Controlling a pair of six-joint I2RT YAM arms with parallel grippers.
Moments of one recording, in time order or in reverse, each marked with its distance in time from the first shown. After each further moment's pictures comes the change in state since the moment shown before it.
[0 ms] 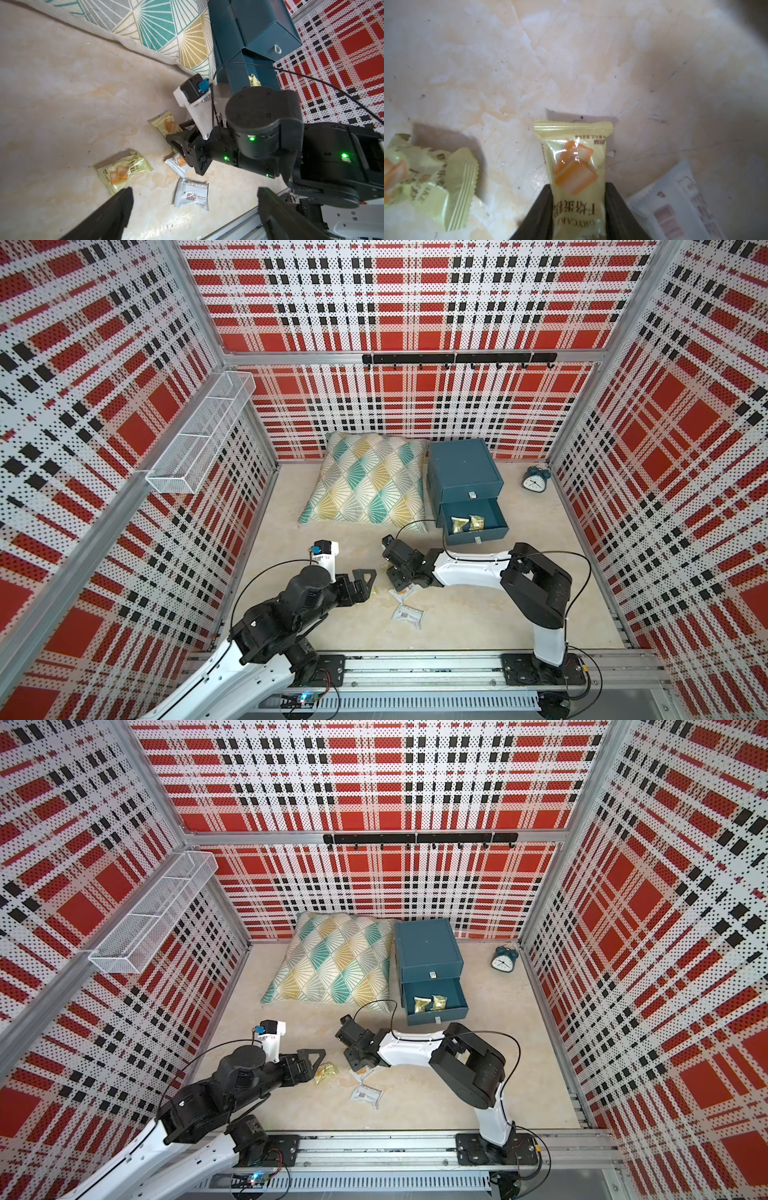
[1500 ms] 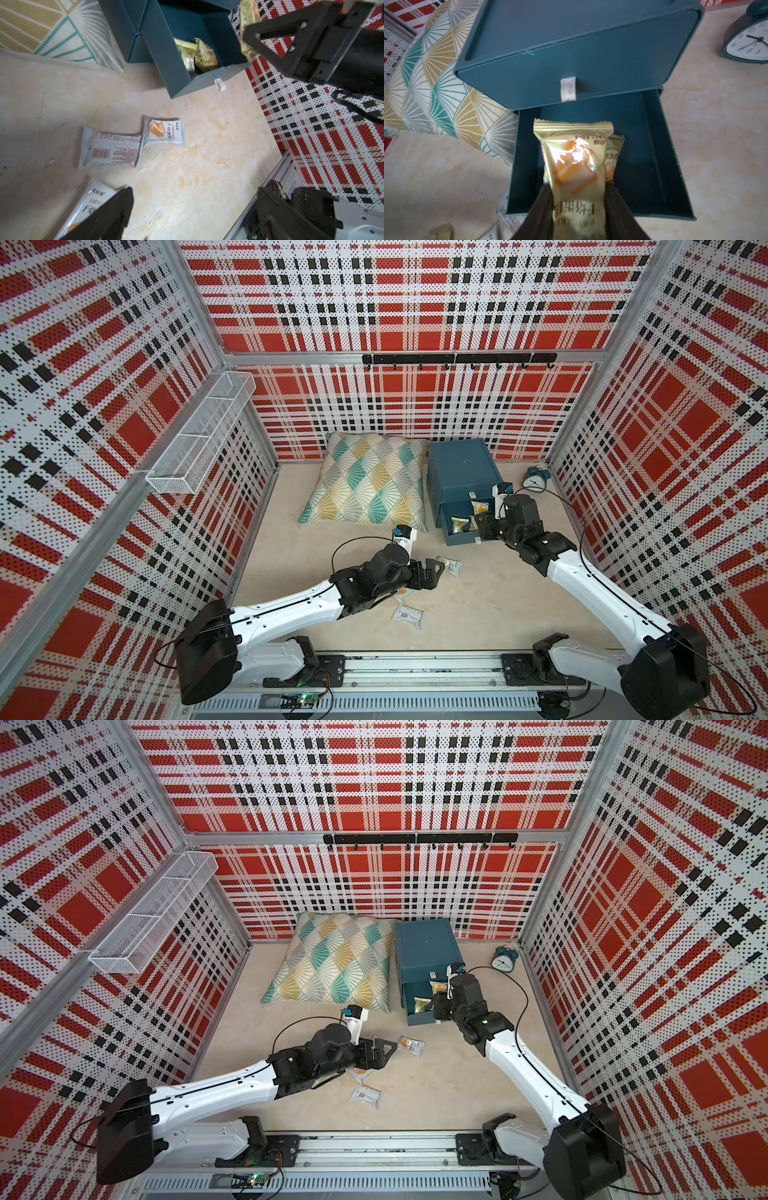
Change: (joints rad) left arm -0.209 0.739 0.084 0.712 0.071 0.053; right arm -0.666 -0.726 -0.289 -0.053 -0.112 -0.039
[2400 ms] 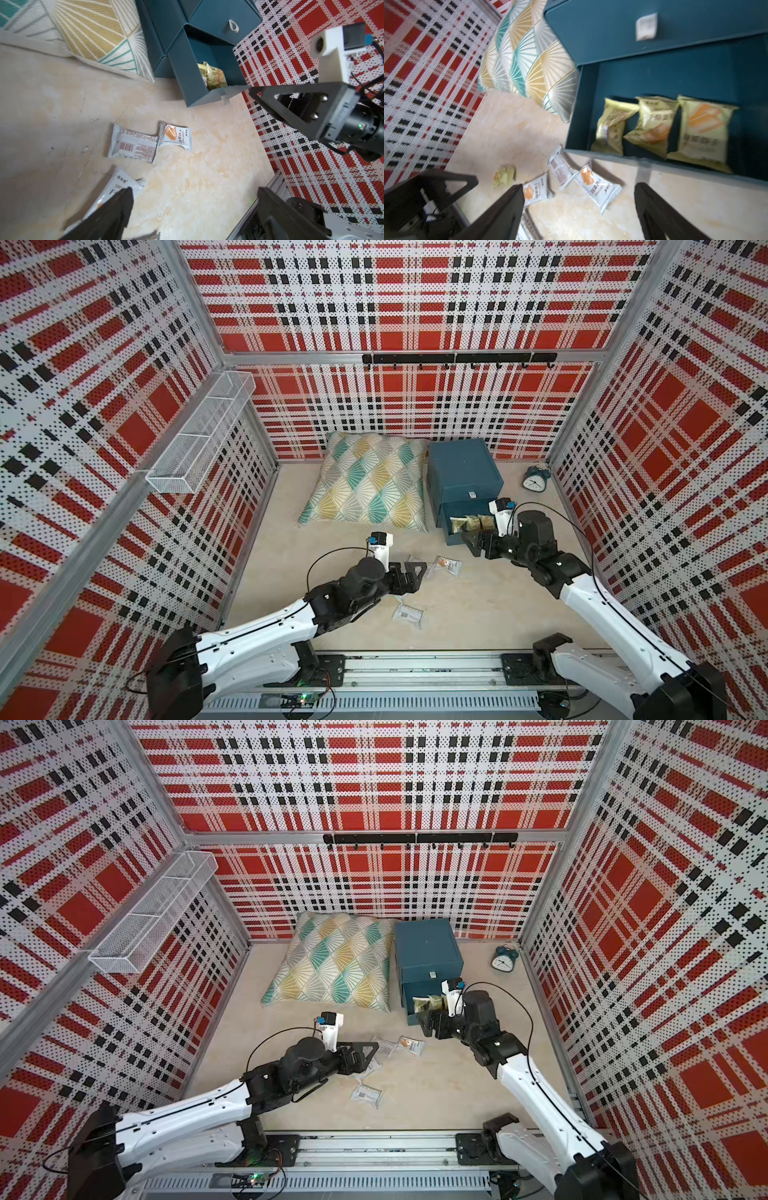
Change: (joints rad) left arm 0.022 -0.280 -0.214 0.026 -0.095 -0.086; right arm 0.034 -0.225 -0.189 0.036 -0.385 0.001
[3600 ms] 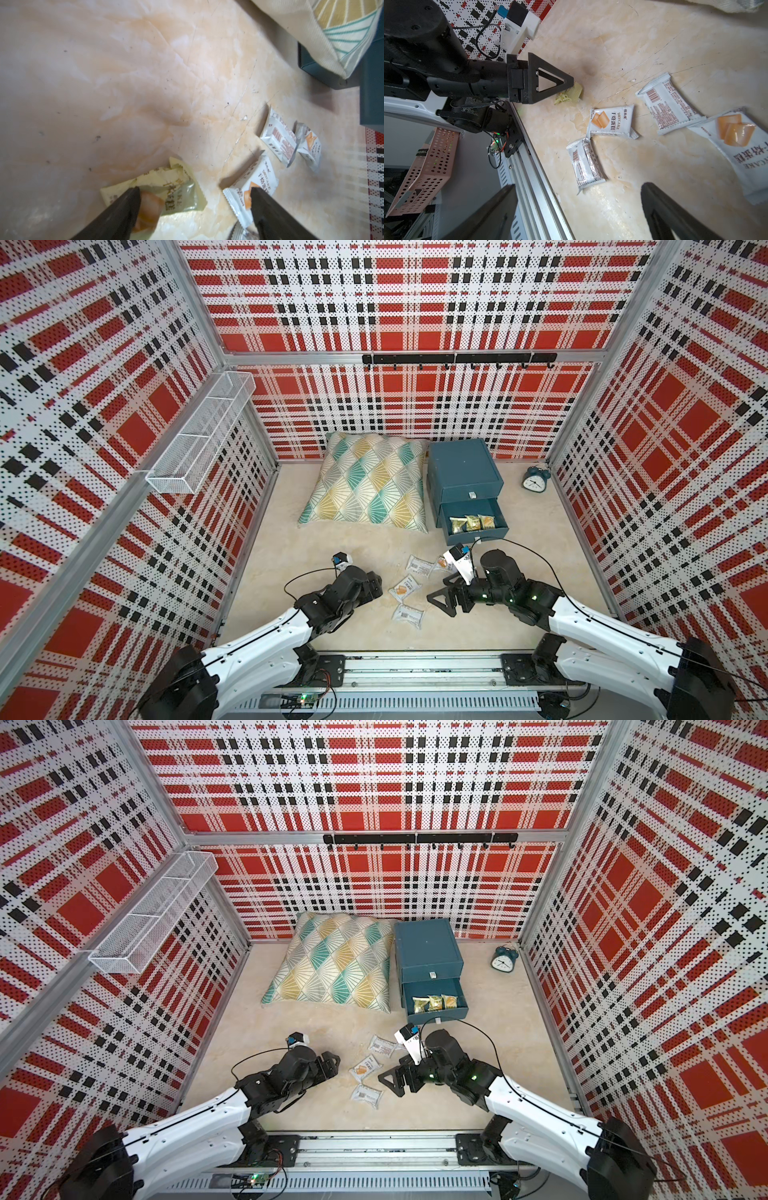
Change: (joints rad) left arm 0.213 -0.032 -0.212 -0.237 -0.044 -0.182; right arm 0.425 -0.013 -0.213 0.177 -0.067 0.051
